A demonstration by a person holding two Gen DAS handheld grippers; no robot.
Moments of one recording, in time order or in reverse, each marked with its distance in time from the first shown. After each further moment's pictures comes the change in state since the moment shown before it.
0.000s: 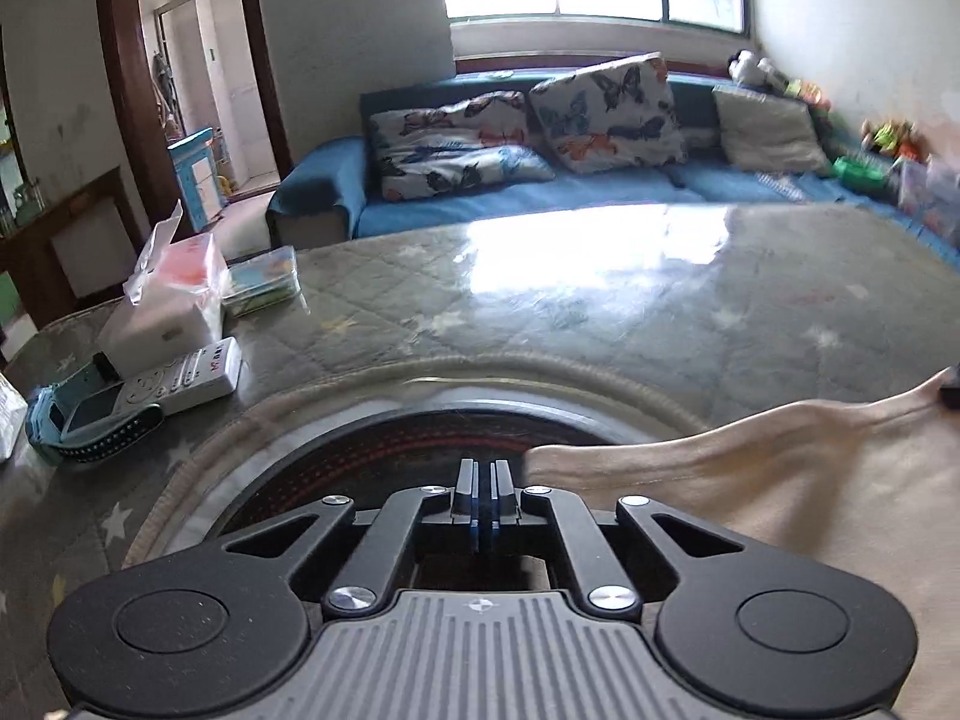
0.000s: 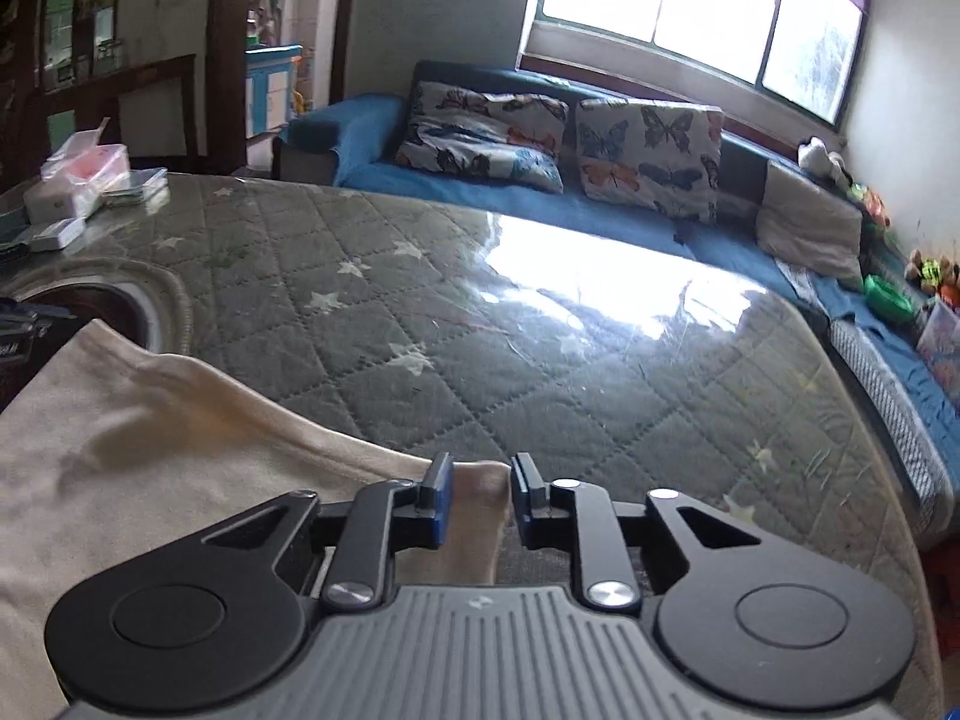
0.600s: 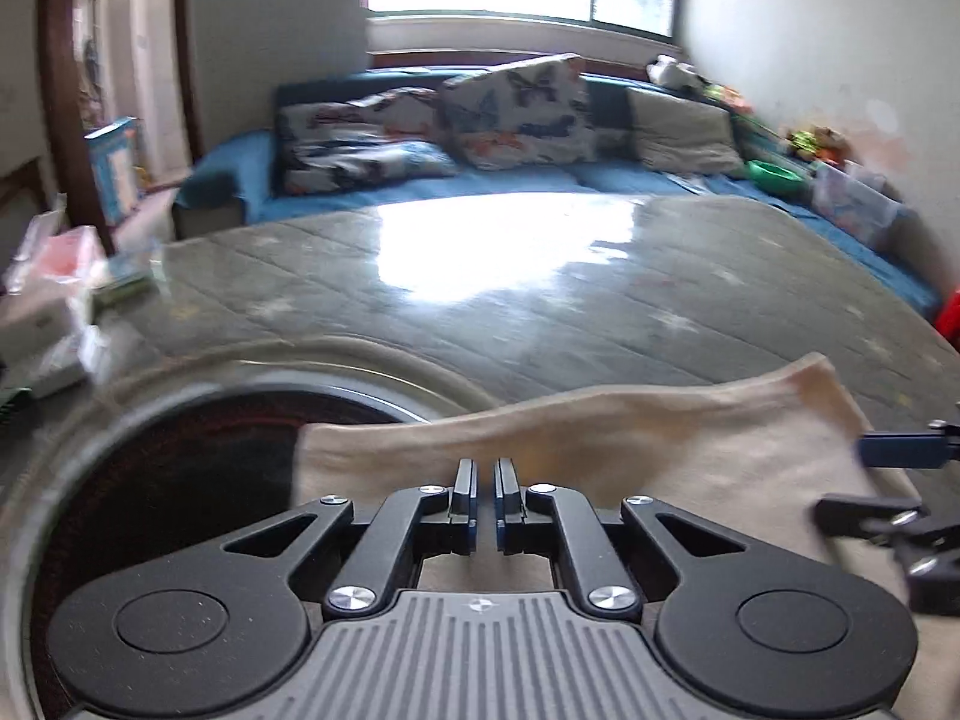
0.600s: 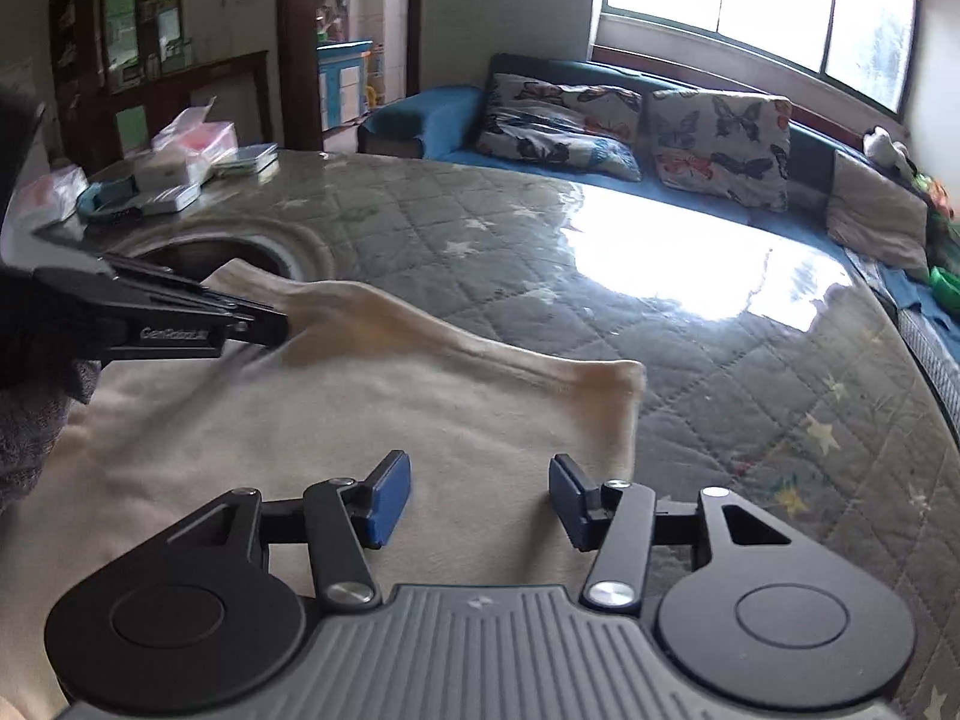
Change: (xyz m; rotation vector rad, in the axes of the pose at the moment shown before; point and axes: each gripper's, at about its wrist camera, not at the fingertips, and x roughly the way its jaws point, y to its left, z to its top) left arm 0.012 -0.049 -0.006 -0.002 0.012 -0.141; right arm -0.026 0.014 -0.034 0.029 0.034 0.138
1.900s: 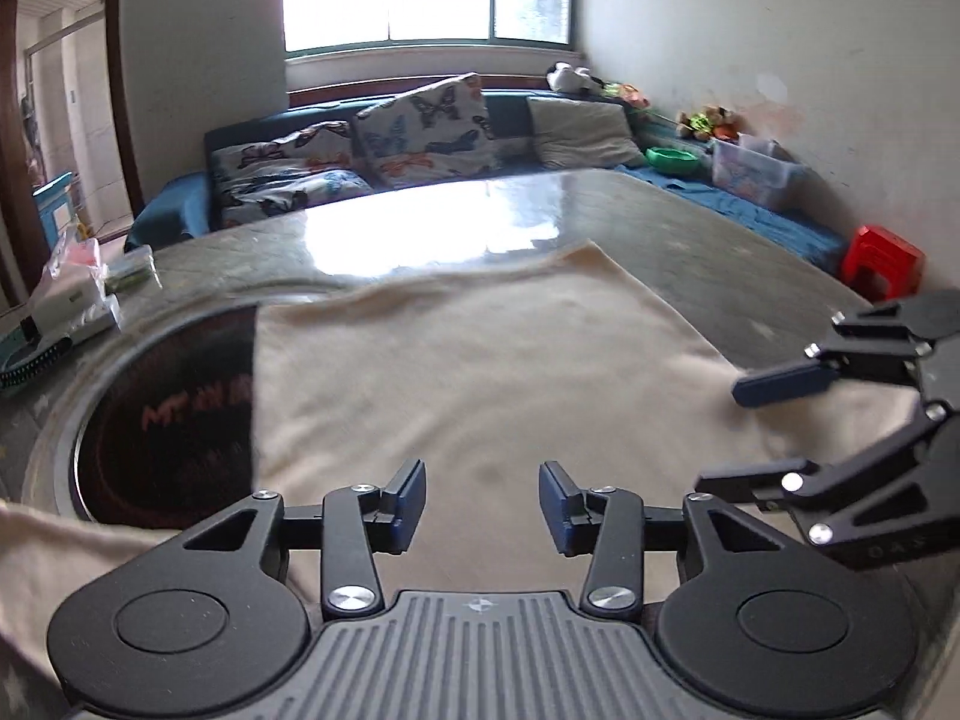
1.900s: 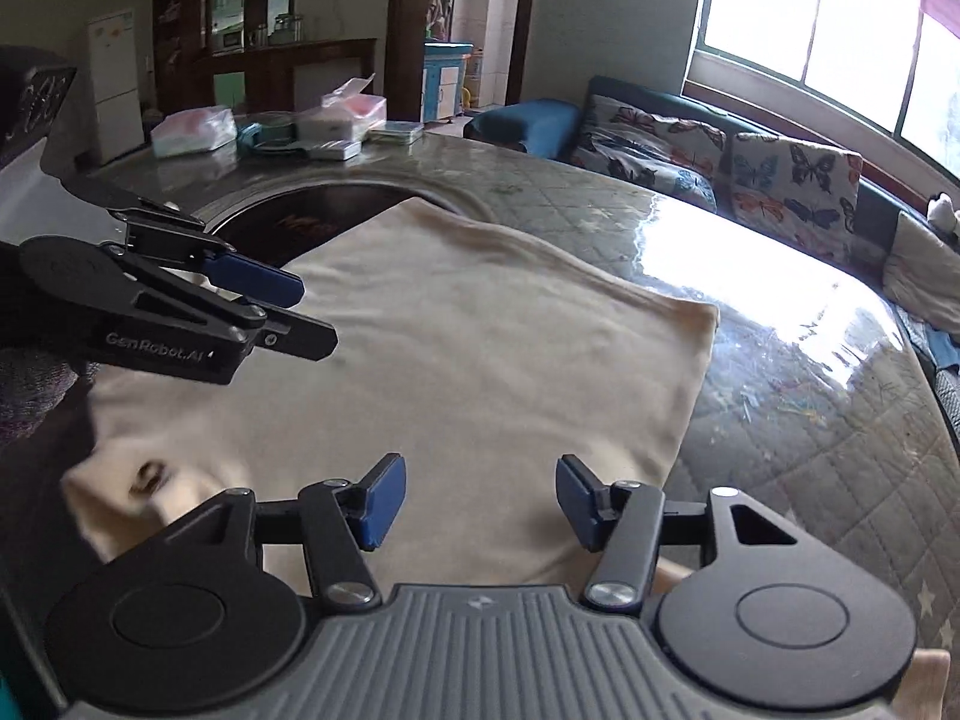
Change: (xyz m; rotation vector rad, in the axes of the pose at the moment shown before) left arm -0.147 -0.061 -0.110 0.160 -0.043 -0.144; right arm -0.104 0.057 -0.084 -0.218 -0.025 0.105
